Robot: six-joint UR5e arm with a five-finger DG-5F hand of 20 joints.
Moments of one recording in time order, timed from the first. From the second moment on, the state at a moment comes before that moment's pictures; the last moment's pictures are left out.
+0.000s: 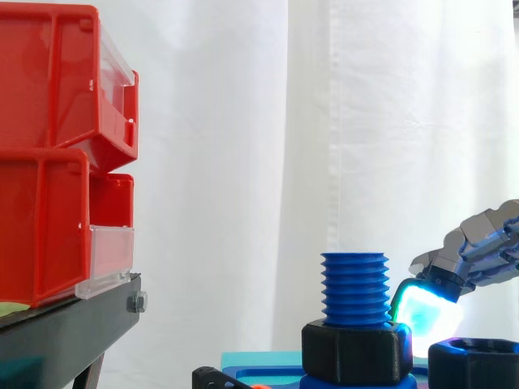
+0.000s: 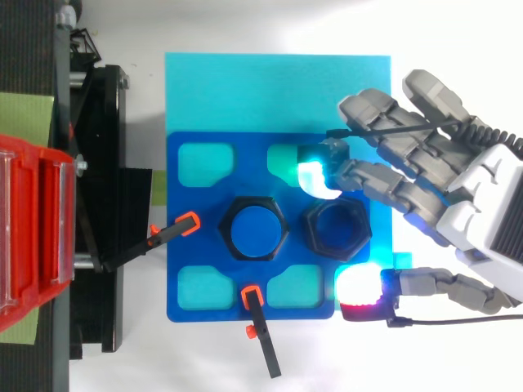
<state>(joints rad) 0.45 -2.03 -1.61 -2.66 -0.70 -1.27</state>
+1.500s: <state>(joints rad) 0.43 -2.03 -1.61 -2.67 -0.76 -1.27</state>
